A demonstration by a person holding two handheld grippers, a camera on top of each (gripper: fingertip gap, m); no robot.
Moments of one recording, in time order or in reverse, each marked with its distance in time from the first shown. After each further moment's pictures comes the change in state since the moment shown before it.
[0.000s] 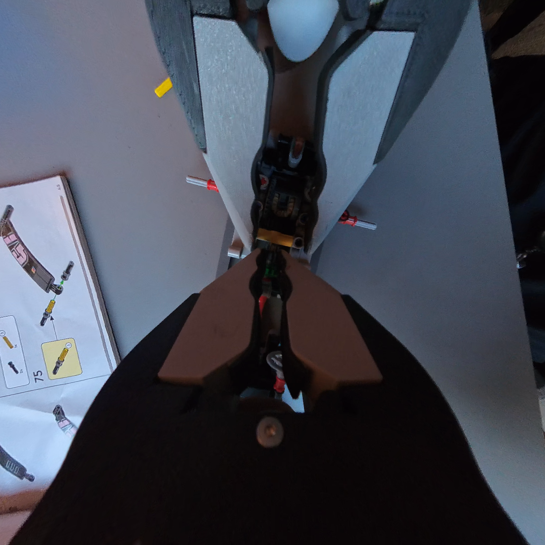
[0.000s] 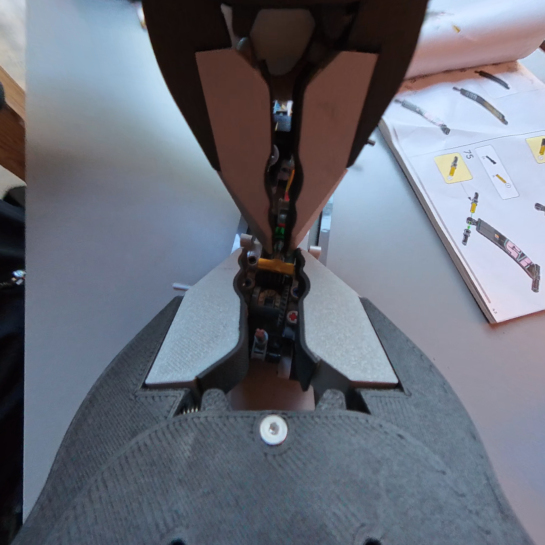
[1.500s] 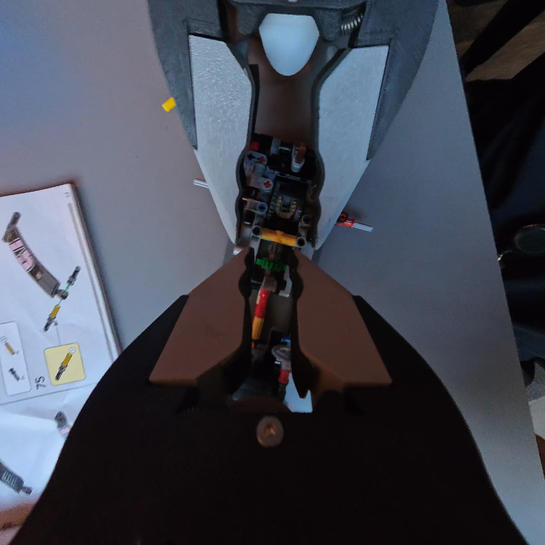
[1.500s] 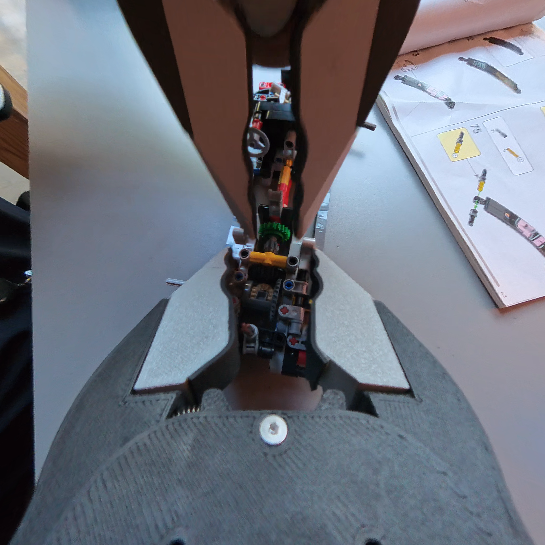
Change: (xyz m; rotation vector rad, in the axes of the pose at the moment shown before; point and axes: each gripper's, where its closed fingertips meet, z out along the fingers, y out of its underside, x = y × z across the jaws) left arm -0.001 -0.003 -0.009 0.044 0.038 -0.010; right arm 0.005 0.007 -0.002 -0.027 -0.021 0.052
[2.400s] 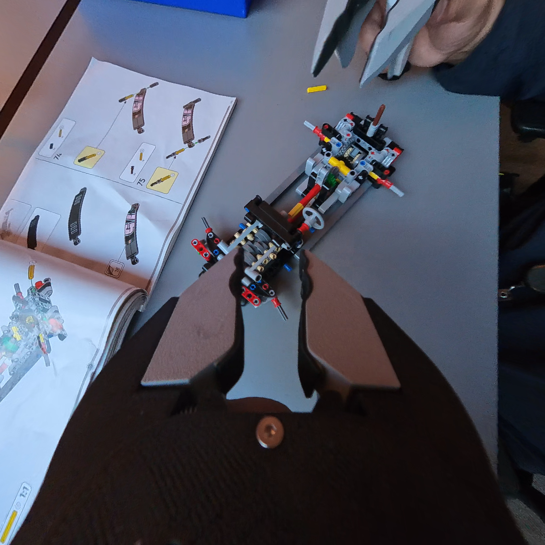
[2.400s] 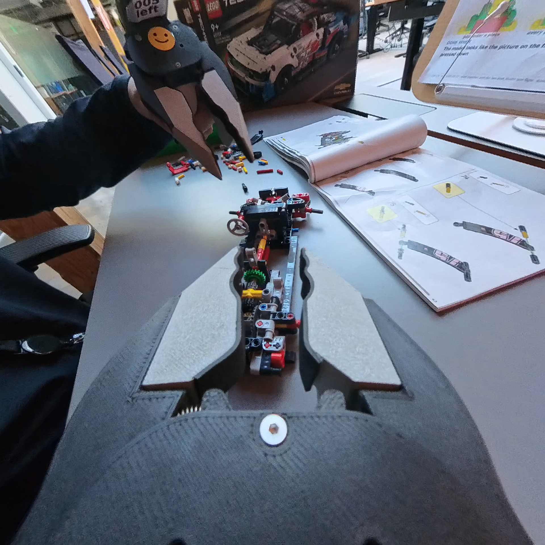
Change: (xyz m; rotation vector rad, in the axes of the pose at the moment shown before) left arm -0.001 0.077 -0.101 0.308 -0.368 -0.369; right arm 0.026 -0.038 -0.056 0.414 -0.025 0.139
